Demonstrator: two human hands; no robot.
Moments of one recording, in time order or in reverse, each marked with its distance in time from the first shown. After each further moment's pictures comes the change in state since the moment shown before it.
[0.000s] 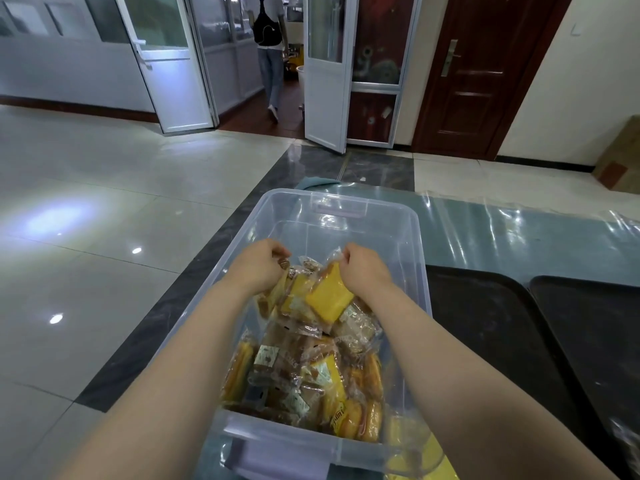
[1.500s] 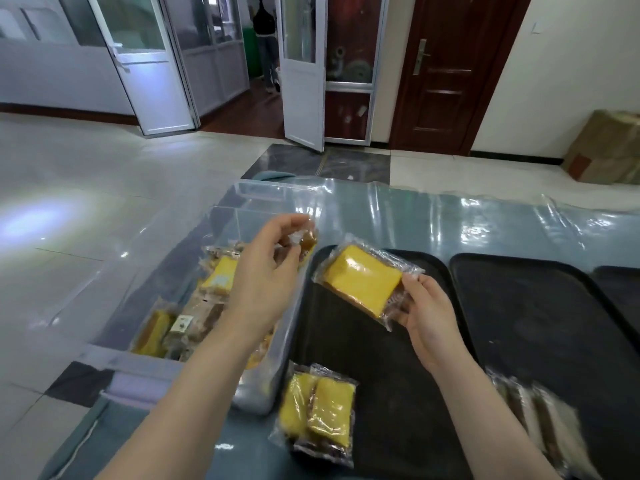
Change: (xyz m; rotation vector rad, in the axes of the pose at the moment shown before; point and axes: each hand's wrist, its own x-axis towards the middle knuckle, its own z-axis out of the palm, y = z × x) left_hand -0.170 0.189 0.097 -0.540 0.304 0.377; right_hand -0.195 0.192 -0.124 1.355 0.219 0.316
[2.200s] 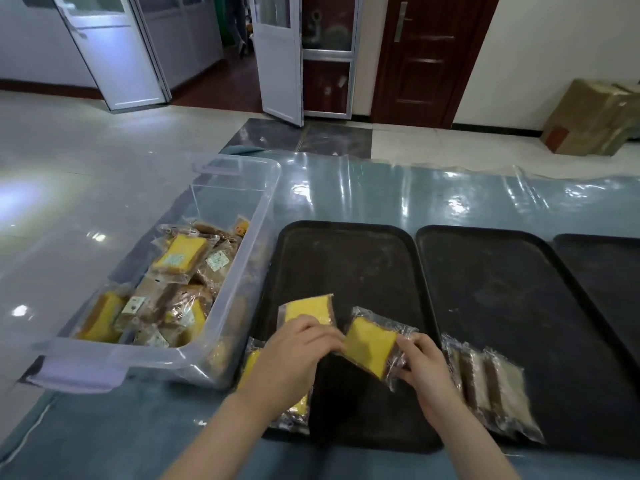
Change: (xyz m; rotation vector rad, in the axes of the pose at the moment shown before) left_hand -0.111 -0.072 0.100 0.490 -0.505 0.540; right_hand -0.024 0.083 -0.132 -0.229 0.136 0.251
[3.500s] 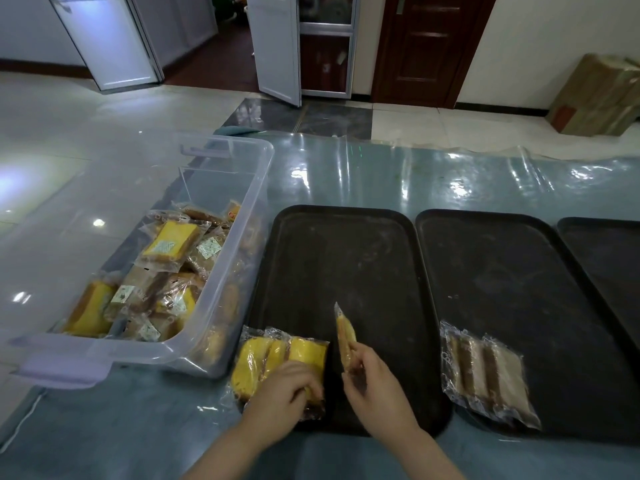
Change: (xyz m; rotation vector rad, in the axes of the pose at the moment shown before) left_hand -0.076 -0.018 0.077 -0.486 -0.226 -0.470; right_hand -0.018 0.067 0.023 -0.809 -0.237 -0.569
